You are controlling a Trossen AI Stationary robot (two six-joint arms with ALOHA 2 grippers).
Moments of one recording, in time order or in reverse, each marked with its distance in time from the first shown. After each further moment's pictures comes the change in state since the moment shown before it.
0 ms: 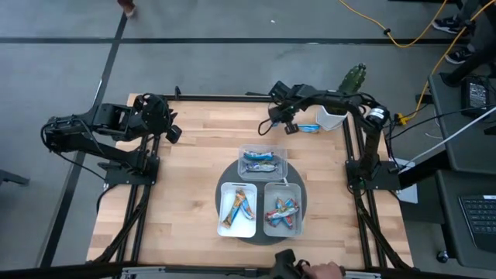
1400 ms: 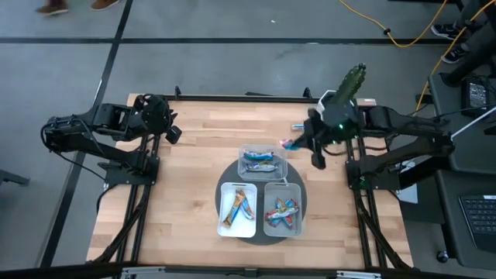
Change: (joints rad) left arm 0.000 0.000 0.000 0.000 0.007 0.023; right arm 0.606 -0.751 0.001 -0.117 -0.007 1.009
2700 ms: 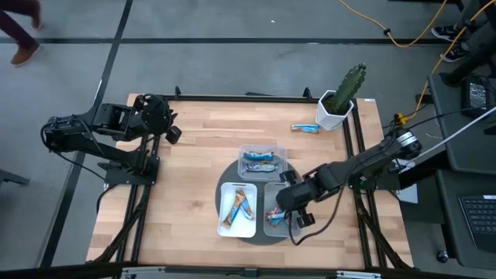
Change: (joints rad) left arm 0.000 0.000 0.000 0.001 0.001 0.004; right arm 0.448 0.449 0.000 -0.073 0.061 0.040
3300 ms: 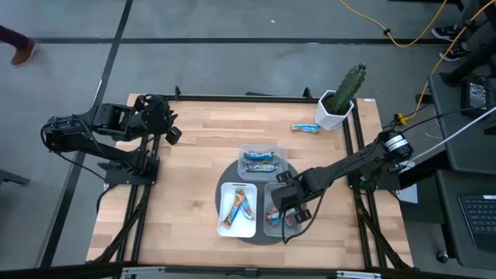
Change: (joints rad) left arm 0.000 0.000 0.000 0.000 0.017 0.009; right arm -0.050 0.101 -0.151 0.089 -0.005 -0.130
